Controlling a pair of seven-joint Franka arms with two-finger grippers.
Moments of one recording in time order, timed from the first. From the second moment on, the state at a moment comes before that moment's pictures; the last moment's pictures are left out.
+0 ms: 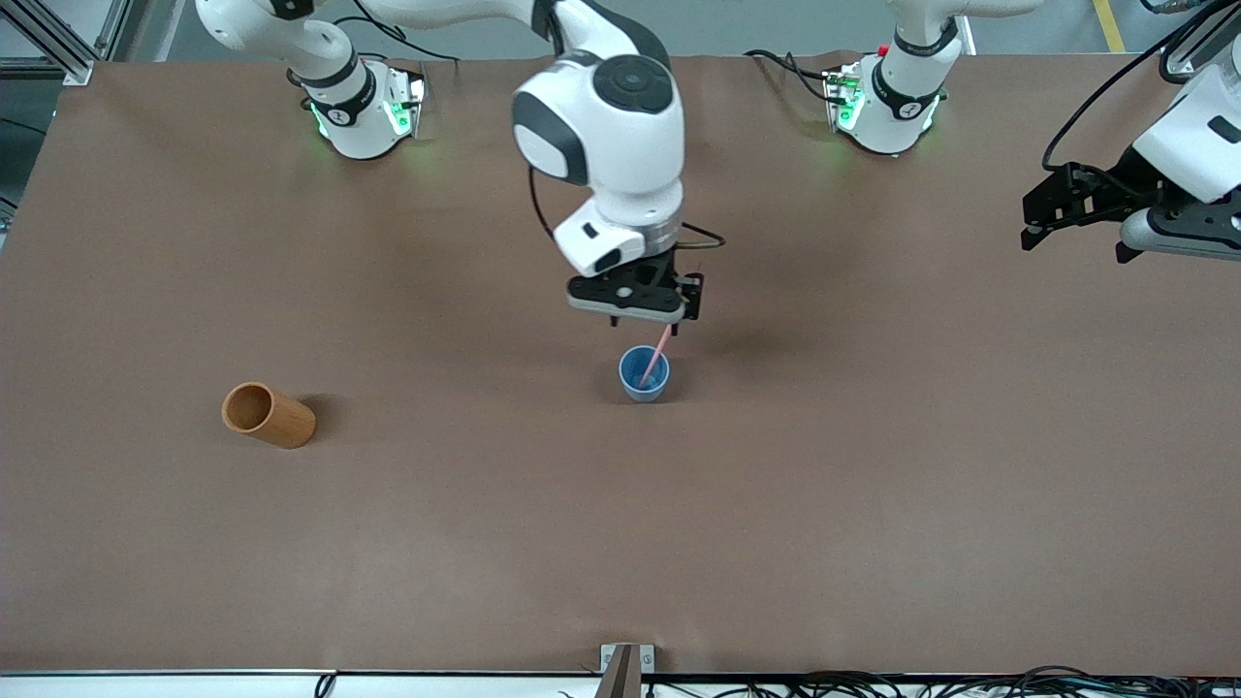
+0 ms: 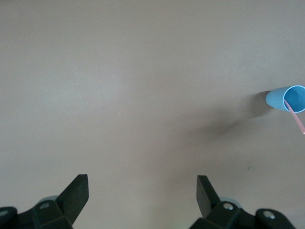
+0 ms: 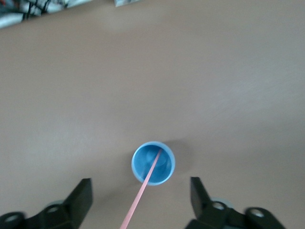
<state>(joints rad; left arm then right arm) -0.10 0.00 -0.04 -1.49 -0.01 1.54 0.02 0.82 0.60 -0.04 -1.11 -0.13 1.91 1.07</state>
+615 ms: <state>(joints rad) -0.10 0.00 -0.04 -1.49 -0.03 1.54 0.02 0.48 0.31 -0.04 -1.24 -0.12 1.65 0.69</state>
